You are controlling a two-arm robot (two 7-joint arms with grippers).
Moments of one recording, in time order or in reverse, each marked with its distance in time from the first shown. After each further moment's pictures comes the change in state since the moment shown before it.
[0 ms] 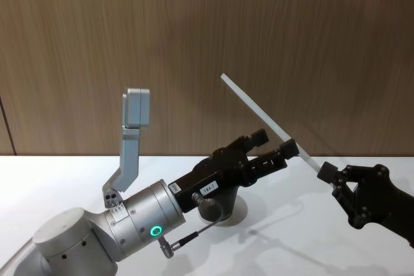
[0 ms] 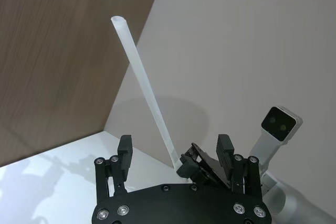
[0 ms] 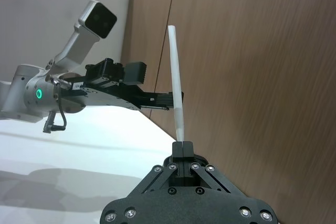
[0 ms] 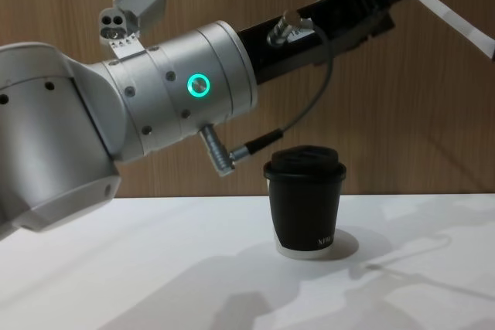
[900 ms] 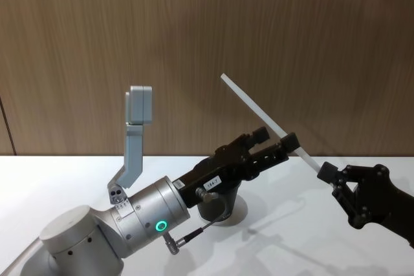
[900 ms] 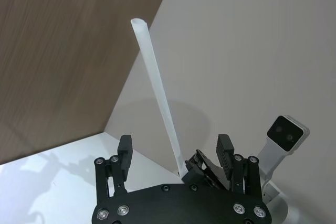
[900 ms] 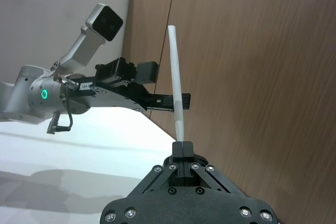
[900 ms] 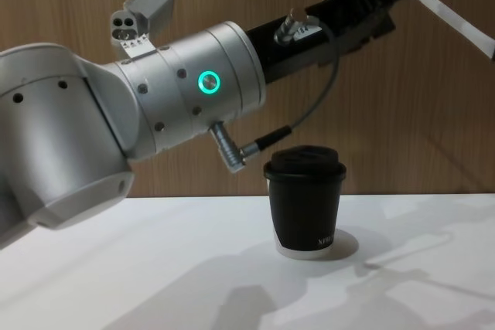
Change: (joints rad) left arm -0.018 -0.014 0.013 0.024 -0.042 0.002 0.030; right arm 0.000 0.000 0.000 0.000 0.000 0.000 0.000
